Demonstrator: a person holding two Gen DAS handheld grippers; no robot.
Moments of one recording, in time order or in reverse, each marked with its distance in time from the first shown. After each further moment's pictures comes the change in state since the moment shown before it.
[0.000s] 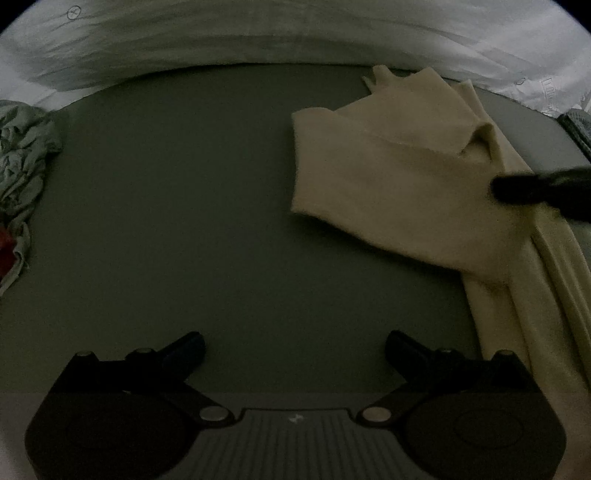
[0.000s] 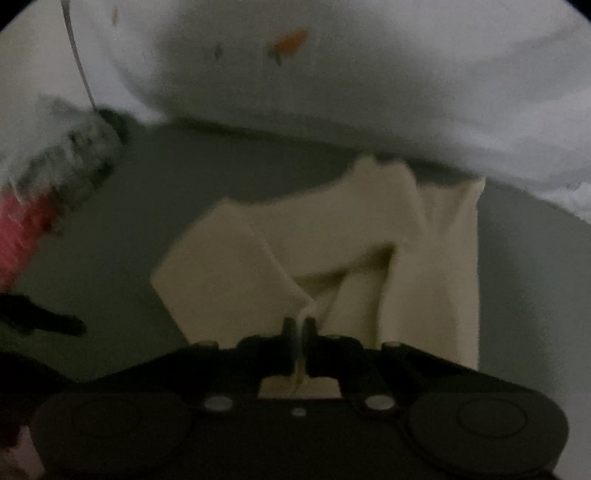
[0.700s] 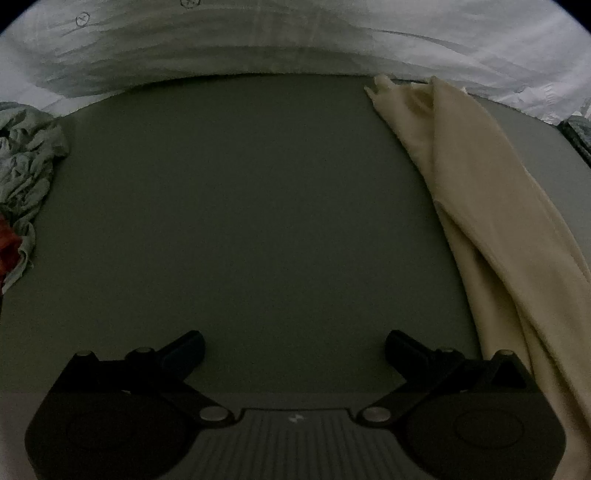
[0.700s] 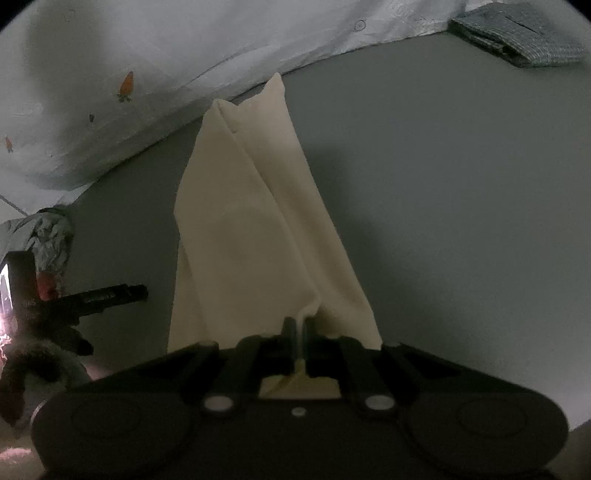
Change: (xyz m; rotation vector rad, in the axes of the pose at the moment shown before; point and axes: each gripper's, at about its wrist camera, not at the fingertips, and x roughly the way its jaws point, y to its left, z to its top) left arm -0.001 -0.008 -0.013 -0.006 -0.060 0.013; right arm -0.138 -0.044 -0.162 0.617 0.114 -0.098
